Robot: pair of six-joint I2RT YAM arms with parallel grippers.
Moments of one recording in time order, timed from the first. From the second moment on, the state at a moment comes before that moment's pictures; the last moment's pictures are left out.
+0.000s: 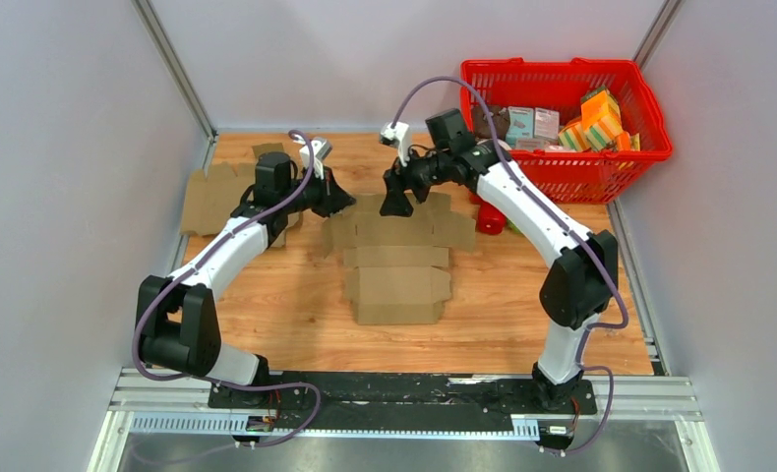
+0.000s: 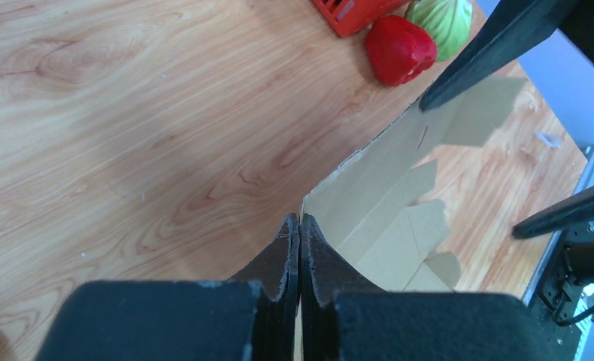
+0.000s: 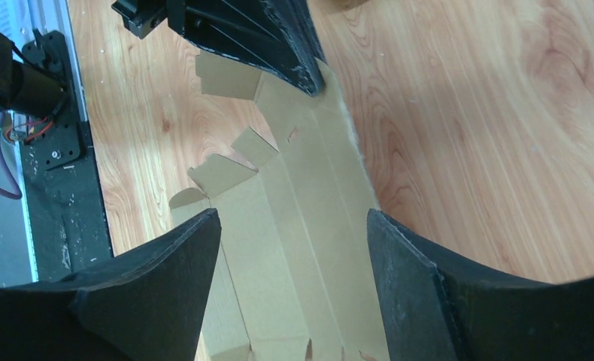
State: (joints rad) left arm -0.24 1.44 1.00 0.01 0.64 -0.16; right arm 0.52 1.81 1.75 -0.67 -0.71 -0.29
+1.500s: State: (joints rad) left arm -0.25 1.43 1.02 -0.09 0.73 -0.06; right arm 0.52 2.13 2.13 -0.97 -0.75 -0.62
